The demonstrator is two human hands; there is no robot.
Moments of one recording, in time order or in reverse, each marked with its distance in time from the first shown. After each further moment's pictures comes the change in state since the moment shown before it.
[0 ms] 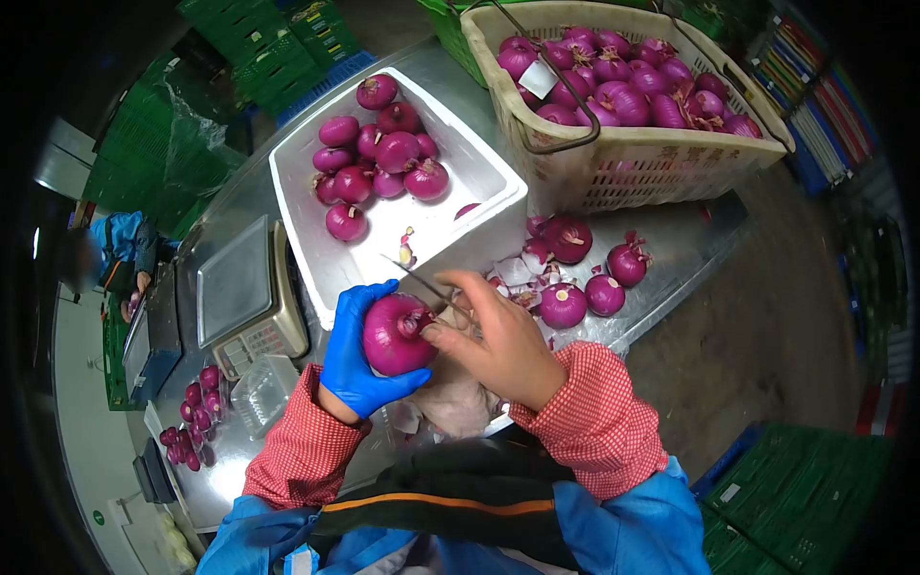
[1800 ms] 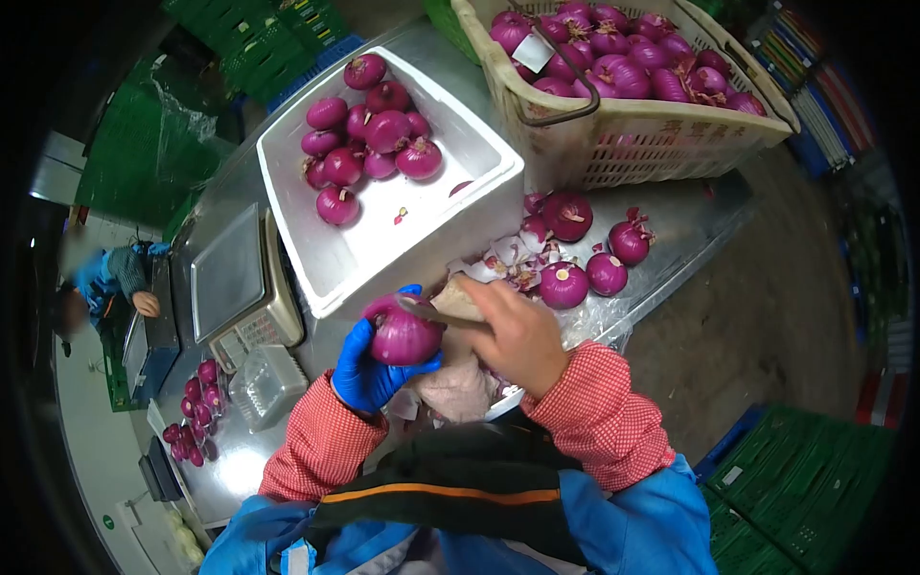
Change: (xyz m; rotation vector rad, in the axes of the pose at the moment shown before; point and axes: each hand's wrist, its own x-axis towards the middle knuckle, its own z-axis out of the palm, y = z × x) left_hand -0.033 -0.035 0.033 -1.604 -0.140 -0.686; right_hand -0.023 0.044 -0.001 -0.395 0.024 -0.130
